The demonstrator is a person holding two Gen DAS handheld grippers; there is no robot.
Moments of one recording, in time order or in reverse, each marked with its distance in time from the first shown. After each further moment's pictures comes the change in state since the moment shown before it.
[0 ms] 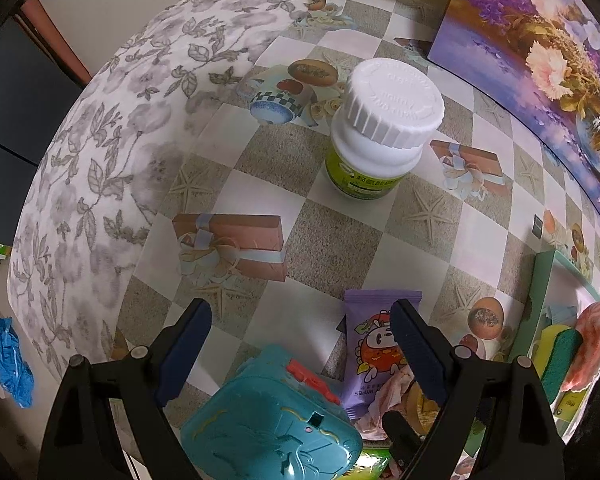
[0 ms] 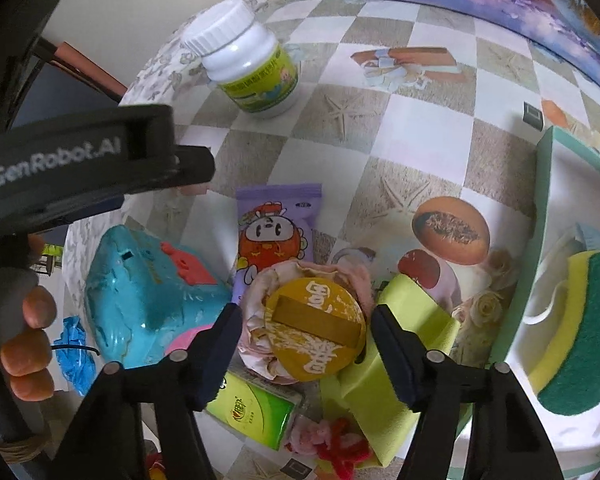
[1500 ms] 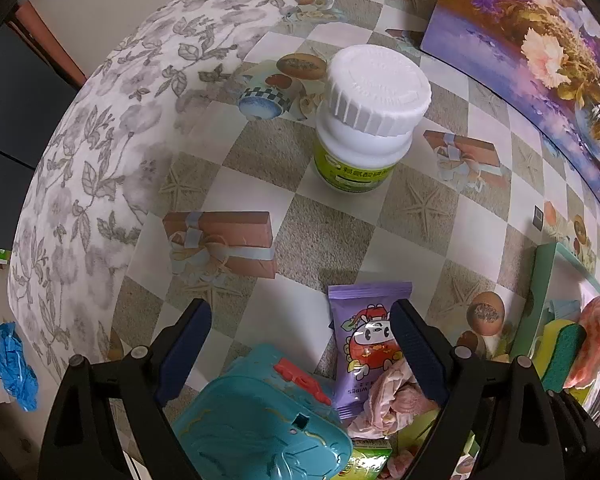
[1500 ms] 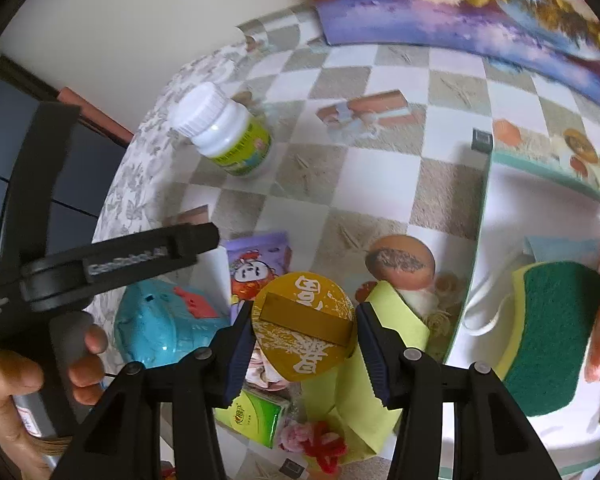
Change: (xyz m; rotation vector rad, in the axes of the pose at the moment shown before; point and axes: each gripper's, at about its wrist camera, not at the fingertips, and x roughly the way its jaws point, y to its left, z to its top) left arm -0.001 -0.006 -0.005 0.025 0.011 0.001; right arm -0.050 -0.039 0.003 0.086 -0.115 0.039
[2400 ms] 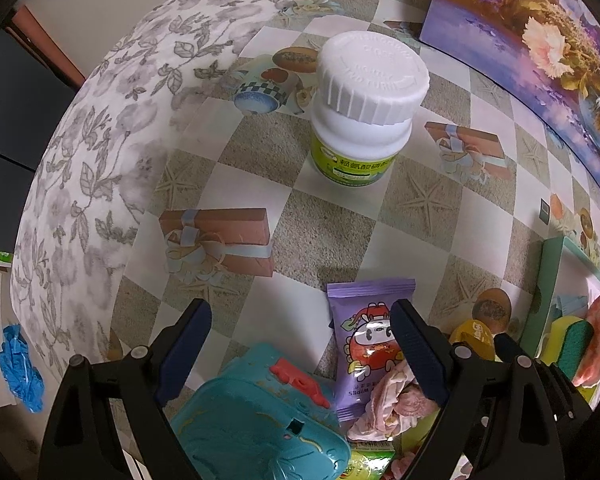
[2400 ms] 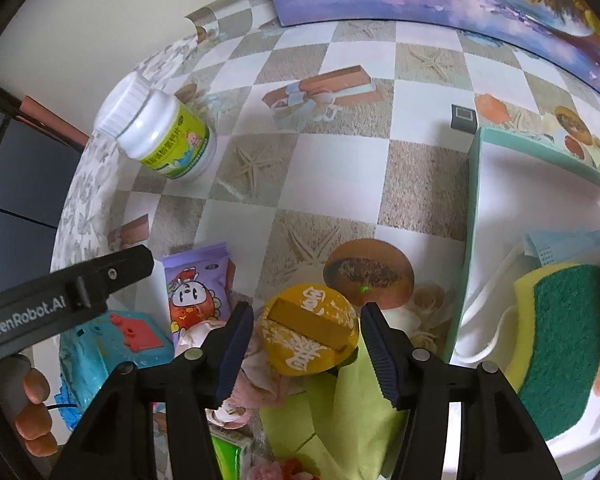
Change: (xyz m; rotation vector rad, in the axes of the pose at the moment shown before) left arm 0.006 -0.001 -0.001 0.012 0.011 0.017; right arm 0.032 -0.020 0.008 0.049 0.008 -0.118
